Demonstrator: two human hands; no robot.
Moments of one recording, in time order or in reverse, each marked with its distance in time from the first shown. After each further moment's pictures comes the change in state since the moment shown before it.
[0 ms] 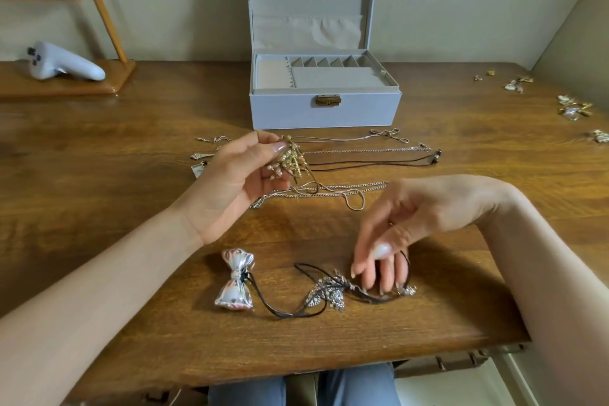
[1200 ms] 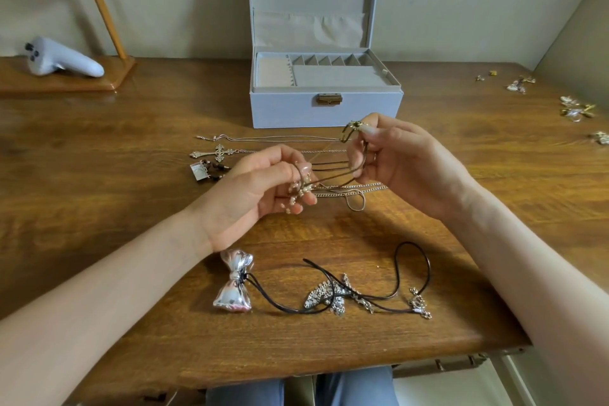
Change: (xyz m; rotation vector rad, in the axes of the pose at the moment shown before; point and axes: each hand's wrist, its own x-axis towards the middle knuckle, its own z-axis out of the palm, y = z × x) left_hand -0.001 -0.007 0.008 0.113 -0.137 -0.120; right_hand 0.026 0.000 -0.005 0.489 0.779 -0.461
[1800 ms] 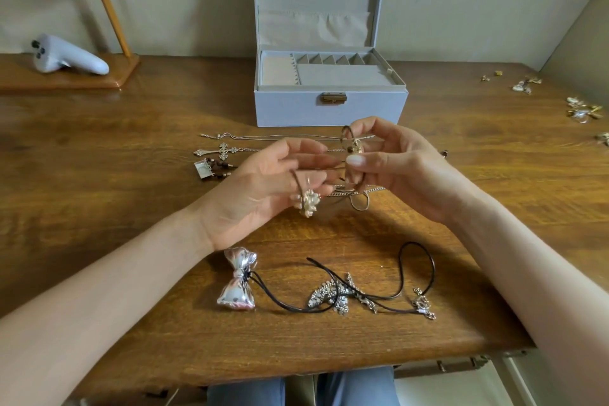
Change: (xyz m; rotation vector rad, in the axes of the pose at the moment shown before) left_hand 0.000 0.000 -0.002 -0.159 -0.115 0.002; right_hand 0.000 0.004 0.004 -0.073 0.012 0.046
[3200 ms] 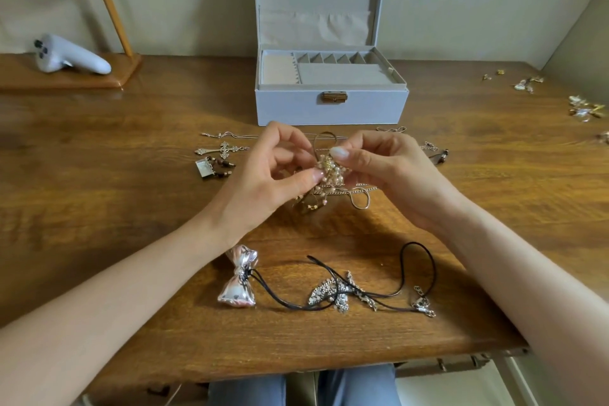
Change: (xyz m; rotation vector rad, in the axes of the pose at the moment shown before) left_hand -0.004 -0.005 0.009 0.587 0.251 0.268; right_hand 0.001 0.007 0.017 -0.197 0.136 -0.054
